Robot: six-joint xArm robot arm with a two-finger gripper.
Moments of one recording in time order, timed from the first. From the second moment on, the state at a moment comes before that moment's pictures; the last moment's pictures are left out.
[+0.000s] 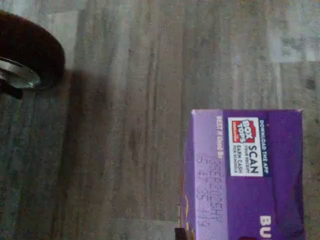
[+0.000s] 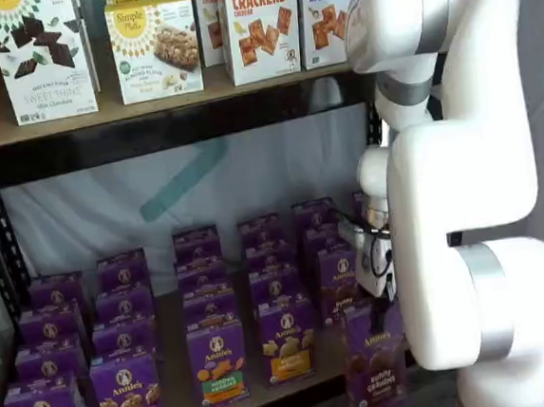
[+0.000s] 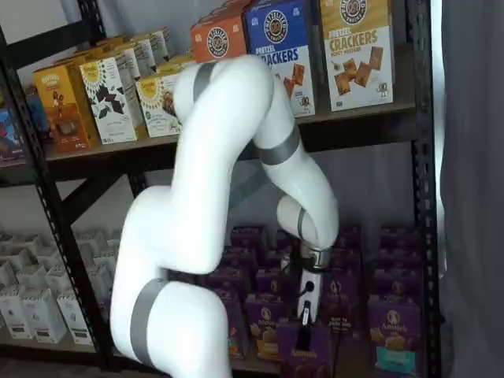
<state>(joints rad) -0.22 0.61 -0.99 0.29 0.73 -2.07</state>
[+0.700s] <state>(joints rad) -0.25 0.16 -0.52 0.47 0.75 -2.26</state>
